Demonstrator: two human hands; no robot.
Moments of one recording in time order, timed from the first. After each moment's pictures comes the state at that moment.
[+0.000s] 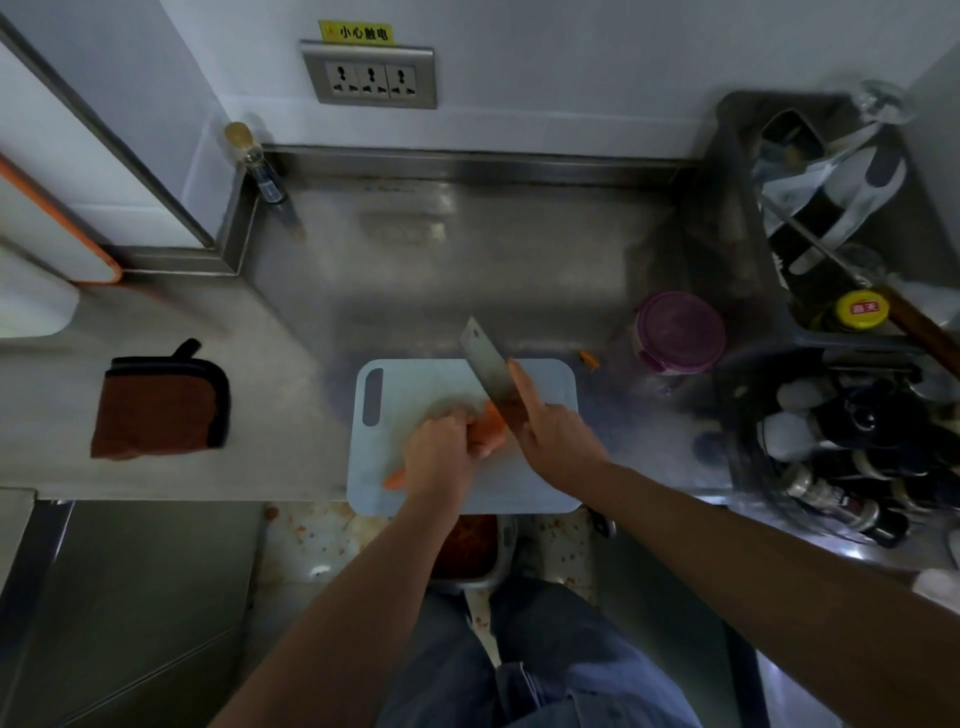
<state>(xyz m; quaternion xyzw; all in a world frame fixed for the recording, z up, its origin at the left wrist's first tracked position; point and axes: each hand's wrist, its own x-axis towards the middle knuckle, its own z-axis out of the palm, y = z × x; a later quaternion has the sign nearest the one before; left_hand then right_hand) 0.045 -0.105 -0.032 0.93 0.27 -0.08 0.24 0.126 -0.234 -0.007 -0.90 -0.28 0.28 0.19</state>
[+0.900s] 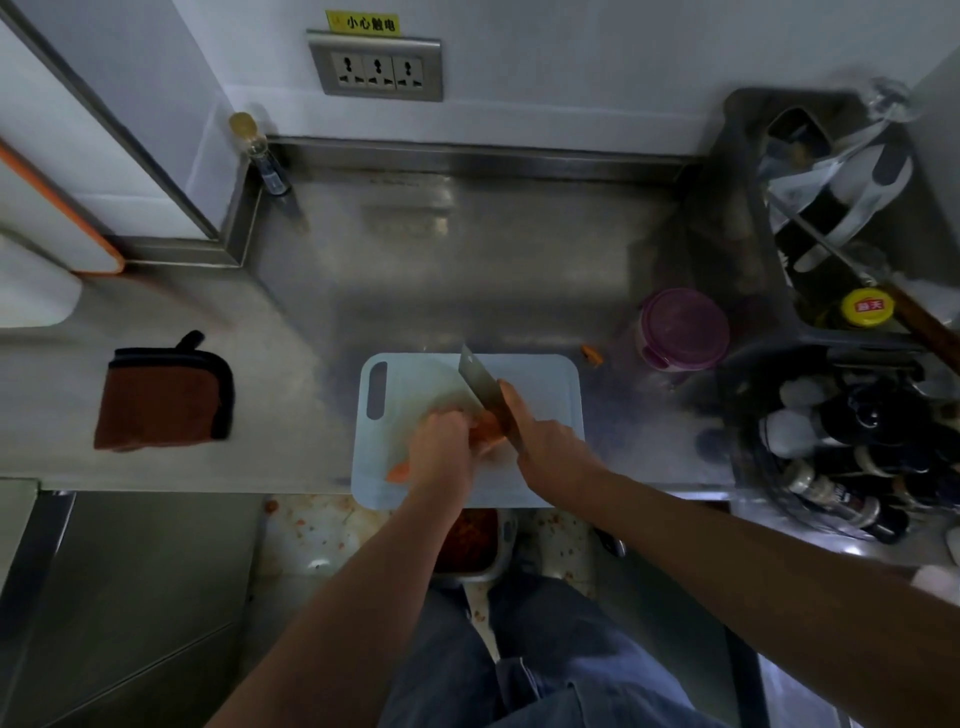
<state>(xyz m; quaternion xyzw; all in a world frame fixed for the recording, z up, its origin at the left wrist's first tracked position) 0.044 -0.103 -0.032 0.92 0.27 -0.09 0.26 0.107 -0.232 -0.009 -0.89 -0.29 0.34 0.11</state>
